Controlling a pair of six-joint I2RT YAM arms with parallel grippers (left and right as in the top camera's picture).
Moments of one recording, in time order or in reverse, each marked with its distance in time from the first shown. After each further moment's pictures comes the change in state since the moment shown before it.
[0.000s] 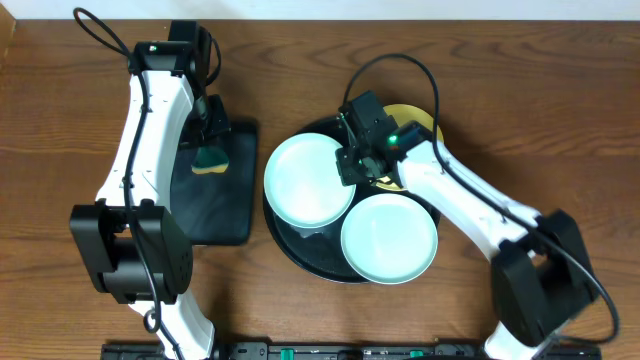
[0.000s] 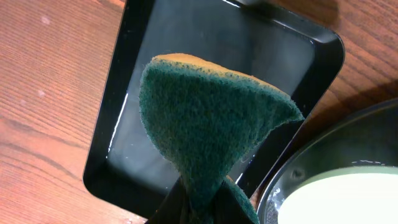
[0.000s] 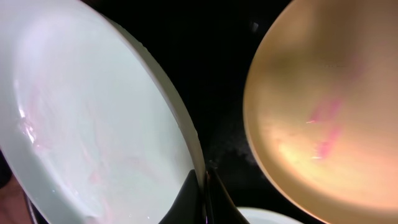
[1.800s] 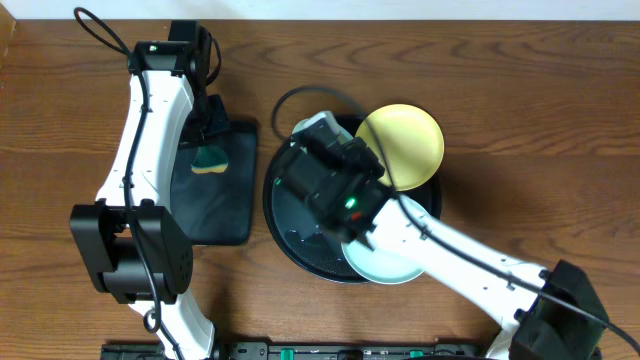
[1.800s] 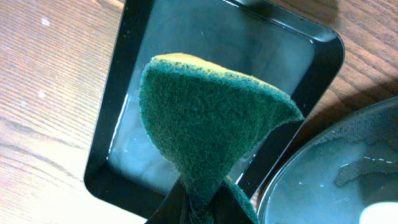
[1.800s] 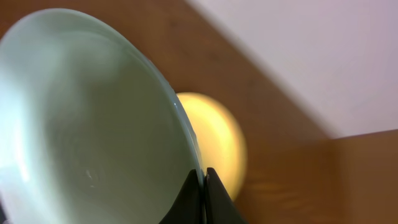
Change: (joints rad) left arm 0.000 0.000 0.000 0.001 0.000 0.008; right arm 0.320 -0.117 0.003 0.006 0.840 -0.188
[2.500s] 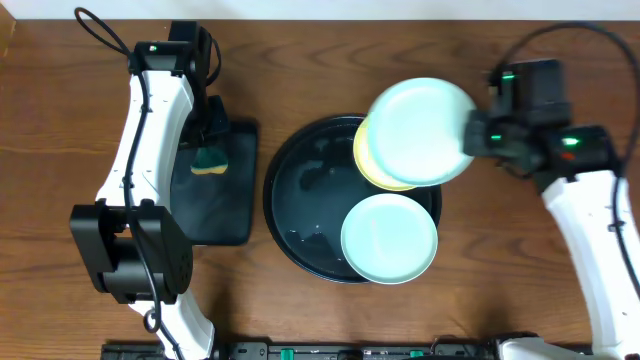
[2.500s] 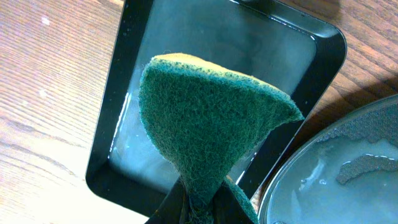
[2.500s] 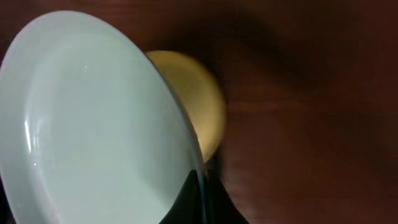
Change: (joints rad) left arm 0.000 0.000 0.000 -0.007 0.000 0.007; right arm -0.816 -0.294 0.000 -0.253 -0.852 0.106
